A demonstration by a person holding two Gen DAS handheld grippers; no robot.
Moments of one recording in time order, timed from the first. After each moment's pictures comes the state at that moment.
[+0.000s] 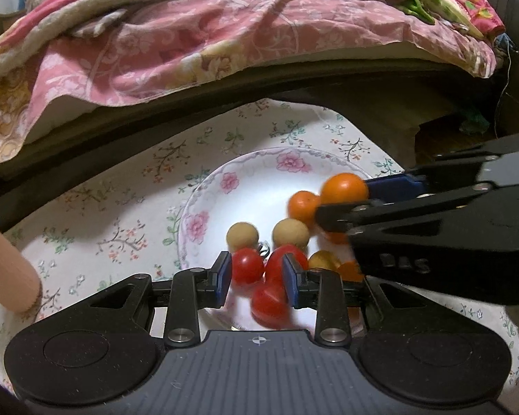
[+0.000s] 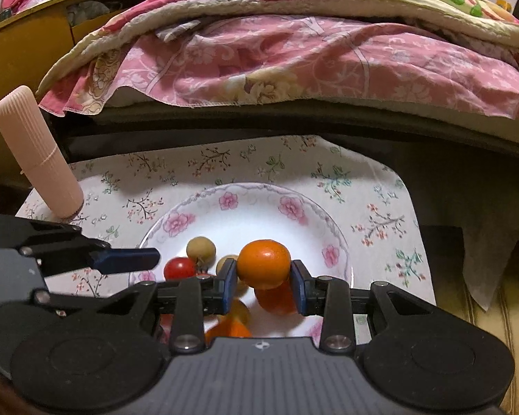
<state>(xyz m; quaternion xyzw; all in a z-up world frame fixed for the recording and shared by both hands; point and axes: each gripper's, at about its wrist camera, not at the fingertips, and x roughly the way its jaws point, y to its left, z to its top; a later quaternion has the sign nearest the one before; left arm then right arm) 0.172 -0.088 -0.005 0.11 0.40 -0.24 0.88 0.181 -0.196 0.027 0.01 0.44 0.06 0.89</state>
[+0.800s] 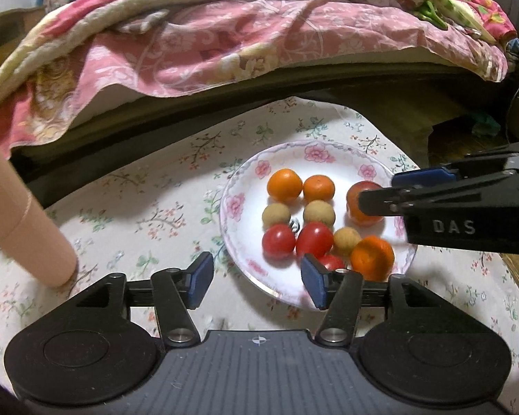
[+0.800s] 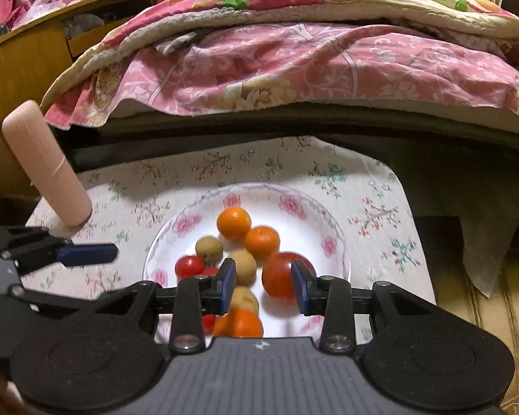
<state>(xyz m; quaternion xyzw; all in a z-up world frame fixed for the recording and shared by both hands) 0.152 -0.056 0.008 0.11 0.40 -0.21 0.88 0.161 -0.198 0.041 0.04 0.44 0.05 0.90</state>
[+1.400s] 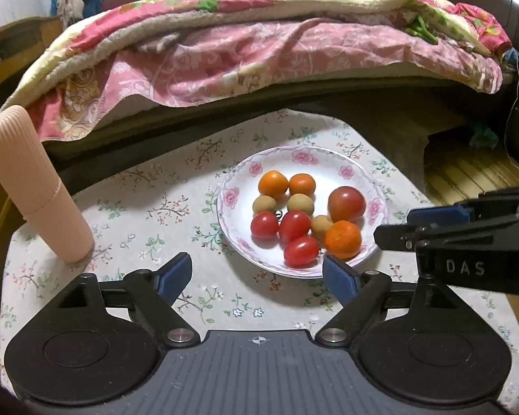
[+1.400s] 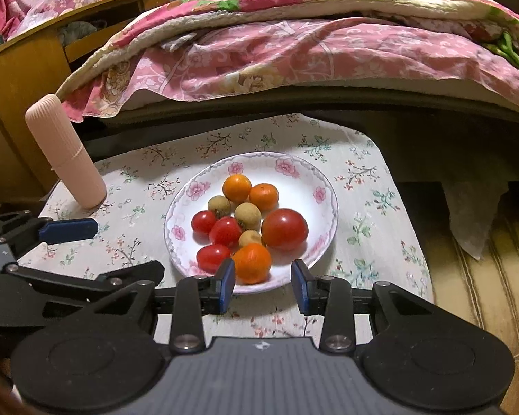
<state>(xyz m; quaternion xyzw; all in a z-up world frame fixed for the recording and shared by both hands) 0.106 -0.049 0.028 0.10 0.38 -0.19 0.90 0.099 -0.195 0.055 0.06 0.44 0.02 0.89</state>
